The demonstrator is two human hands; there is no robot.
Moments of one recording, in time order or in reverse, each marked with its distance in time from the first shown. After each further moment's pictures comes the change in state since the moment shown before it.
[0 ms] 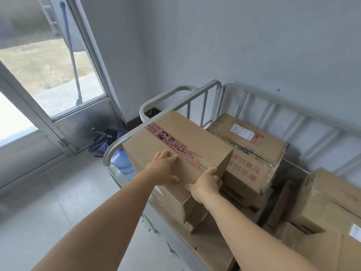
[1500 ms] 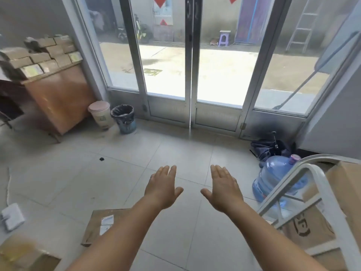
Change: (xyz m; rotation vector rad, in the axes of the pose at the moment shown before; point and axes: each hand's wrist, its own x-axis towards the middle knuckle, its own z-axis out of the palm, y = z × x) left_hand -0.536 -0.120 0.151 -0.341 0.427 -1.122; right_hand -0.312 -0.024 0.262 -0.914 -0.422 -1.368
